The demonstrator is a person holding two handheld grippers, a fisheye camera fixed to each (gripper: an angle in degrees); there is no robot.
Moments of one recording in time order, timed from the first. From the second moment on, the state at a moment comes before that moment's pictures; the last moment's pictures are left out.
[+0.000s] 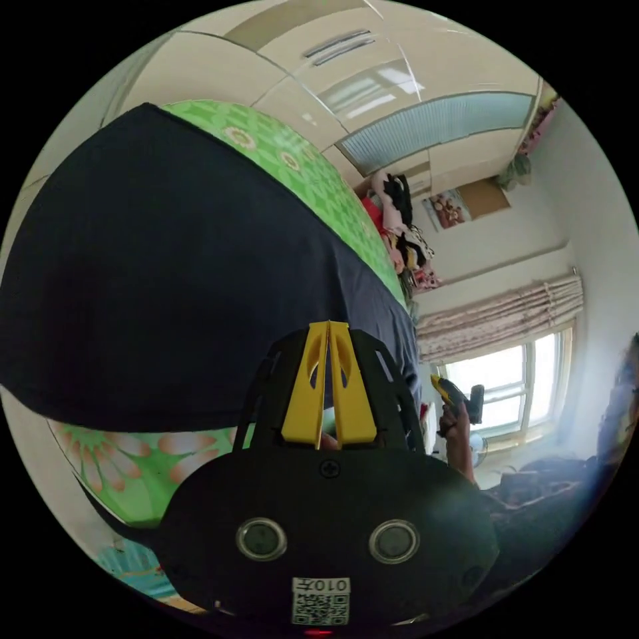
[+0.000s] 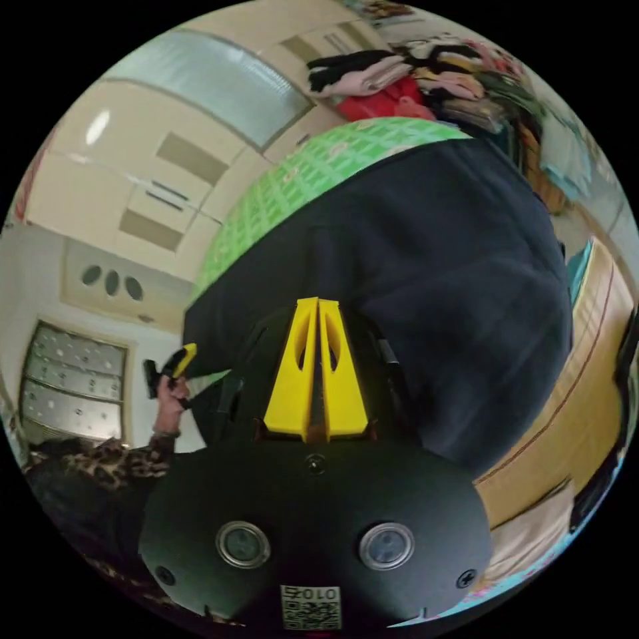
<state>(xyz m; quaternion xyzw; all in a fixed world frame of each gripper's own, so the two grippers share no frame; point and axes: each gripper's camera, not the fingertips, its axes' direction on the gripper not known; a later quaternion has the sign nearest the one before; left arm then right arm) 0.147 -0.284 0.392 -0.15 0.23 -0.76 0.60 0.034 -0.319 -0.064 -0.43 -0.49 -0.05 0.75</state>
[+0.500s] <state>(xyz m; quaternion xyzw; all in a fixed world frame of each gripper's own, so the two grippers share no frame) 0.099 -0.218 0.471 -0.13 0.15 -0.79 0.57 -0.118 -0.311 0.026 -0.46 -0.63 0.00 0.63</state>
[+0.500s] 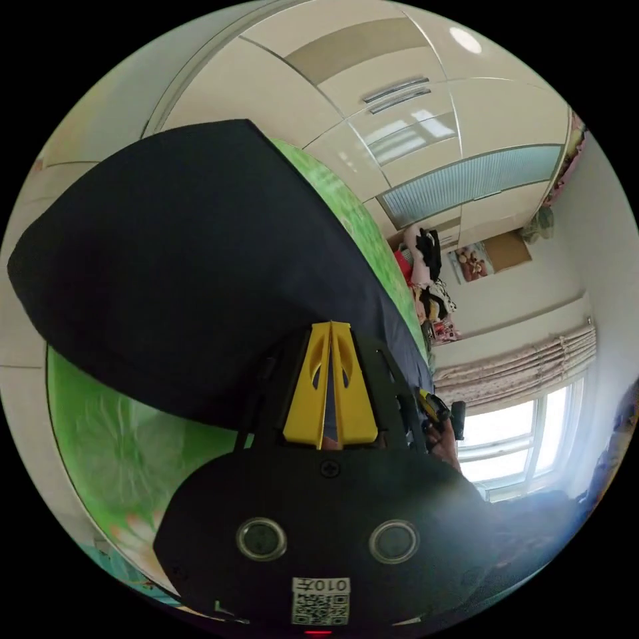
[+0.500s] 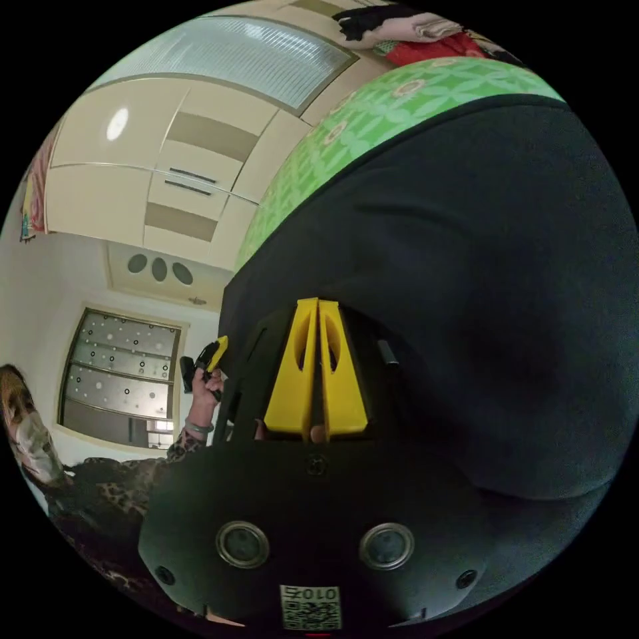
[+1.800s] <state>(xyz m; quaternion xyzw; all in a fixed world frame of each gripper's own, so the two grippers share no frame) 0.404 -0.001 0.273 0.09 0.11 -0.94 0.32 -0.154 -0.400 -0.062 -0.50 -0.30 -0.16 0.79</state>
